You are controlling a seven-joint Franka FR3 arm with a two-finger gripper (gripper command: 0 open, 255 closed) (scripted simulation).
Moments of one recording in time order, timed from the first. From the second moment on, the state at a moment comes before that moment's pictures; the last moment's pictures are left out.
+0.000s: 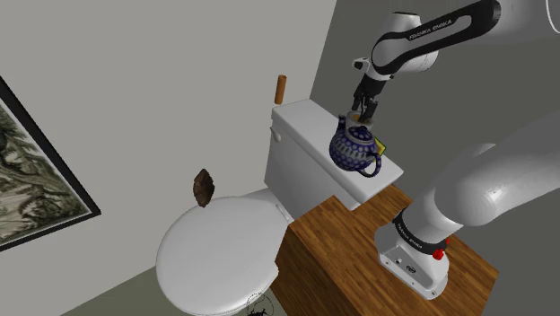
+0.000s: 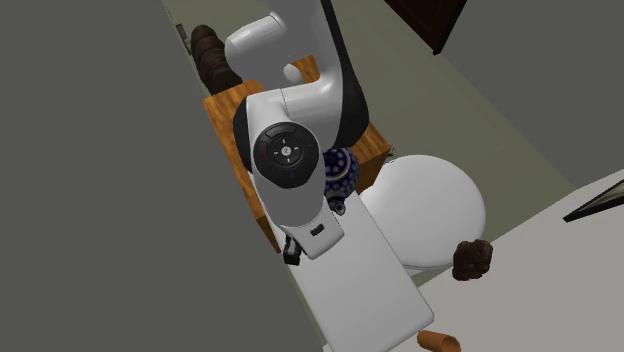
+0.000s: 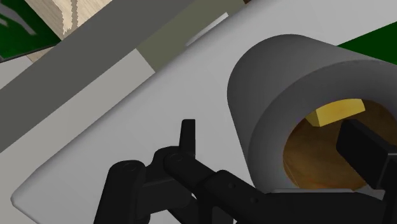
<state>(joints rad) 0.06 -0.31 -0.45 -2.57 -0.18 2.27 -1.17</state>
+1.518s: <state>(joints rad) 0.05 -0.40 -0.42 -2.48 -0.18 2.10 -1.15</state>
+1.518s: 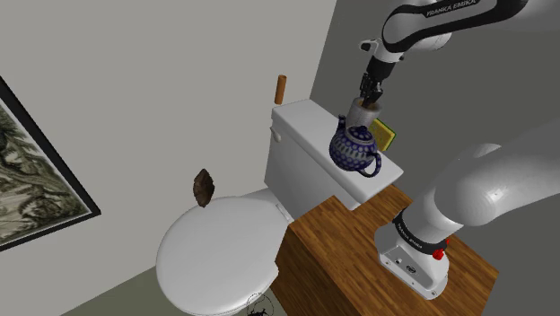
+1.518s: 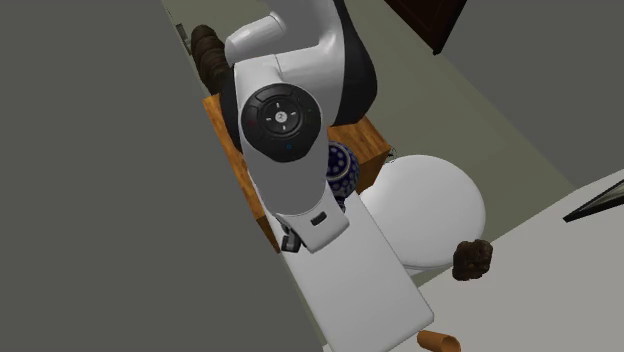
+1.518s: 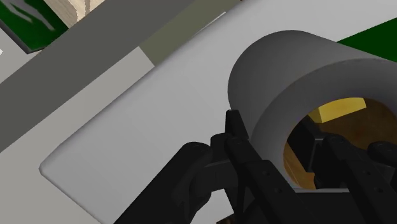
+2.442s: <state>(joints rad) 0.05 -0.46 -0.39 -2.34 -0.18 1.90 -1.15</state>
